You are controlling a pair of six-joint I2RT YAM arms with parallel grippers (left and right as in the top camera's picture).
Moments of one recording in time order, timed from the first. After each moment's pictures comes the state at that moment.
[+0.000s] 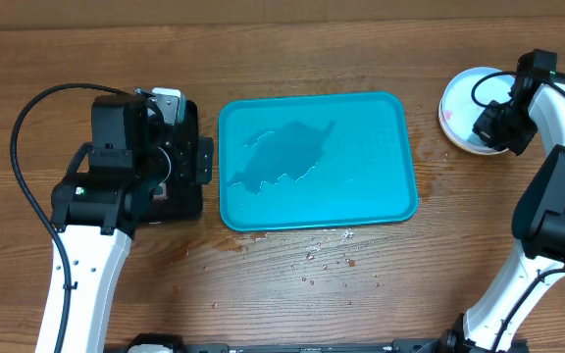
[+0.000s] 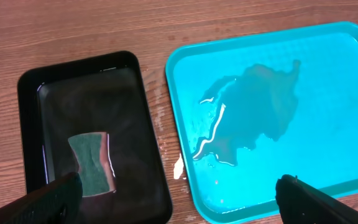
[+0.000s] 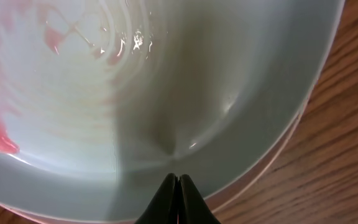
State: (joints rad) left arm -0.08 1.23 1.23 -0.86 0.10 0.00; right arm -0.30 2.17 1.69 -0.99 0.00 0.38
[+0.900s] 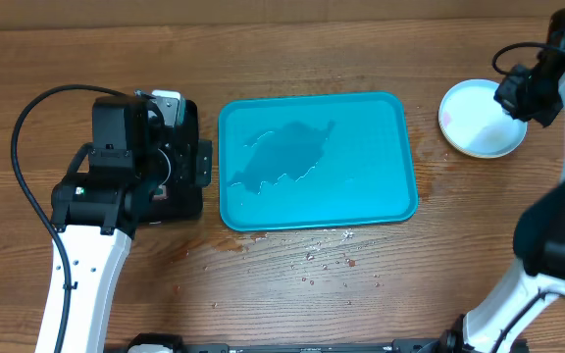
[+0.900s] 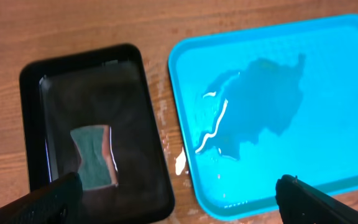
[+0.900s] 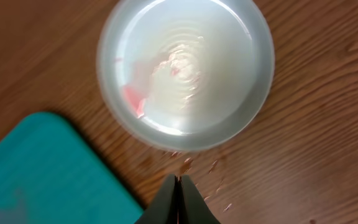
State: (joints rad) left arm -0.08 1.23 1.23 -0.89 0.09 0.00; right arm -0.27 2.01 1.98 -1.28 -0.05 0.38
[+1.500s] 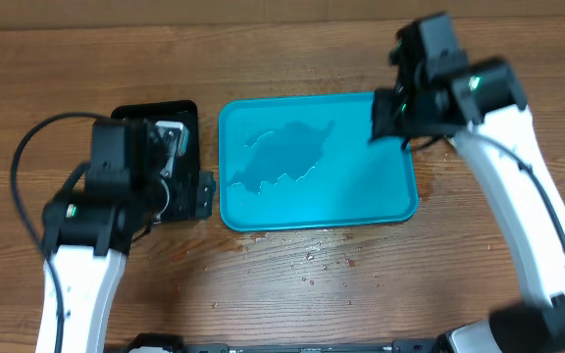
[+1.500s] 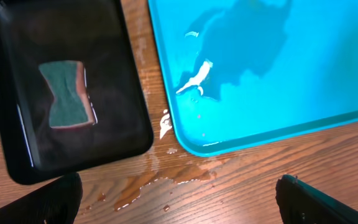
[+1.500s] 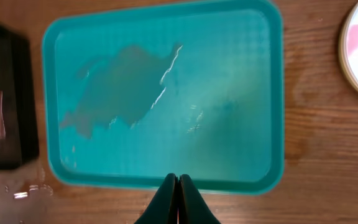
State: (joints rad) left arm -0.08 1.12 1.21 -1.11 0.15 -0.02; right arm 0.34 1.63 1.75 -1.26 -0.04 0.36
